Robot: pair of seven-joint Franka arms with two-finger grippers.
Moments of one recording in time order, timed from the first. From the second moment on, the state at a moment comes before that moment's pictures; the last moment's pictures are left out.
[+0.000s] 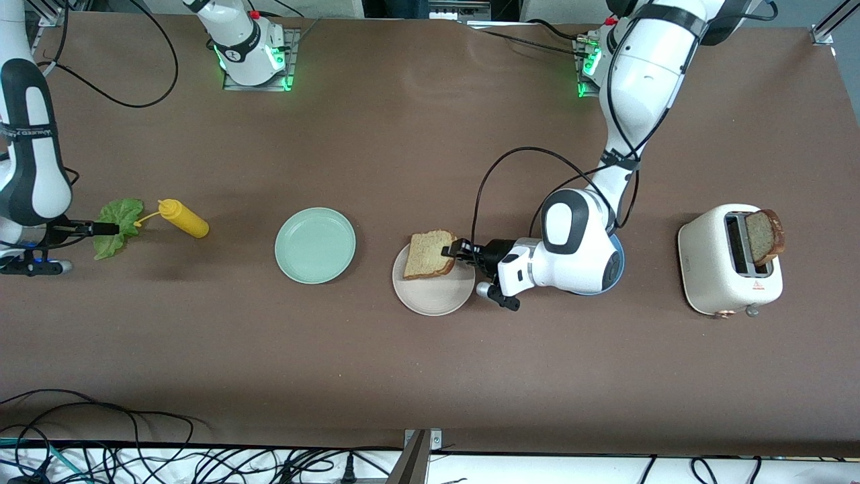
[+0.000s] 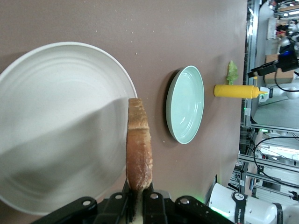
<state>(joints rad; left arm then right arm) -0.41 0.84 -0.01 -1.40 -1.13 2.00 0.50 -0.26 0.56 -0.14 -1.72 -0.07 1.97 -0.35</state>
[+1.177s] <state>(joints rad) -0.36 0.83 0.00 -1.38 -1.02 1.96 0.55 -0.29 0.62 -0.14 -1.80 -0.07 2.06 -0.38</state>
